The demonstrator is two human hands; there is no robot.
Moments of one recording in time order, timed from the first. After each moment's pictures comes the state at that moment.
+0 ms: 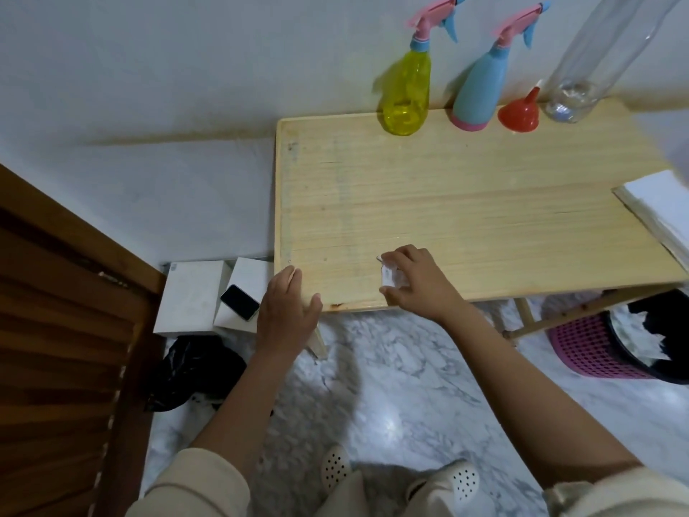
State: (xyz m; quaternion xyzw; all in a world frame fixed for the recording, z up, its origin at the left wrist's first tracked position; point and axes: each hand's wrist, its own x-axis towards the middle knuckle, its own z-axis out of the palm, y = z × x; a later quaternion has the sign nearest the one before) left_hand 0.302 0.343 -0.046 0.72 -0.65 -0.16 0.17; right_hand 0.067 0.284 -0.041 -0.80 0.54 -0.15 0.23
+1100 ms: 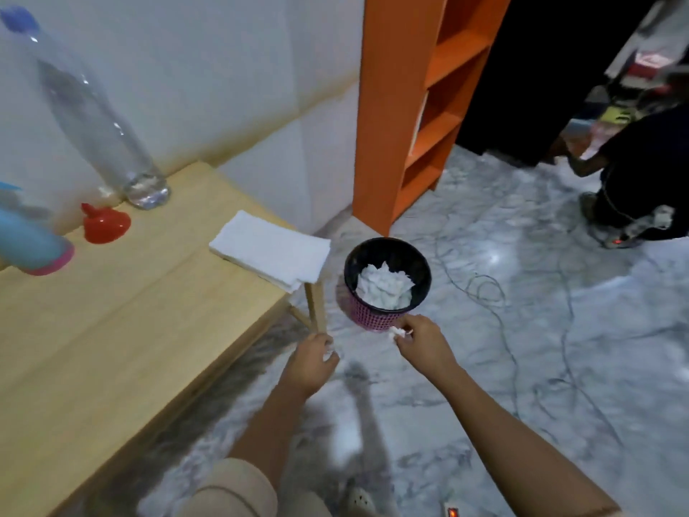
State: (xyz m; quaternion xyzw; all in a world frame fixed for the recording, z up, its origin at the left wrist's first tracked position) left_hand -0.259 0.353 -0.058 0.38 -0.84 -0.37 -0.05; right_hand -0.431 0.486 -0.036 -0.34 0.88 -0.24 0.22
